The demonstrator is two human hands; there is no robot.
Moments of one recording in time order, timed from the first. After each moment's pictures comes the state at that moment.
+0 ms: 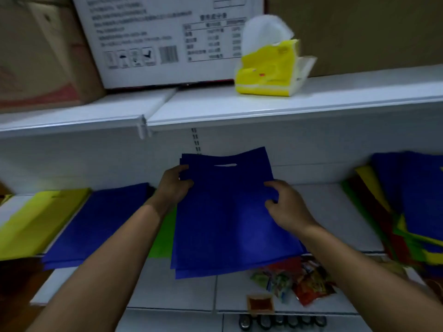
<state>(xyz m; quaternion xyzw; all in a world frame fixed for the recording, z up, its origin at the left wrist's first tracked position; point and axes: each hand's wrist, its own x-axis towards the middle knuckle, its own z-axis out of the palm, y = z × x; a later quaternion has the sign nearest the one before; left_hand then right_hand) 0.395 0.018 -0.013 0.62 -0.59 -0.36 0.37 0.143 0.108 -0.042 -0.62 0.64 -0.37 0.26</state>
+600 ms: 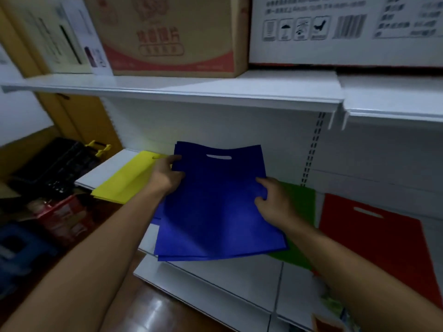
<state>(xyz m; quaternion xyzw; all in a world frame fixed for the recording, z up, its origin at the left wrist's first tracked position) 0.686 0.038 -0.006 0.74 -0.46 -0.26 0.42 0.434 0.030 -0.054 -0.70 0.55 -0.30 0.34</state>
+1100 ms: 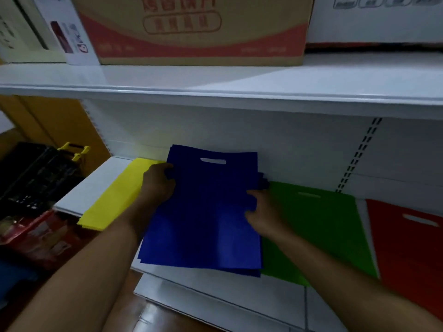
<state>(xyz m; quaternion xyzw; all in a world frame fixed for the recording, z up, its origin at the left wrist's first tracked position) 0.831 -0.069 -0.061 0.78 -0.54 -0.16 0.28 0.573 -0.048 -0.105 -0.68 0.60 -0.23 0.36</state>
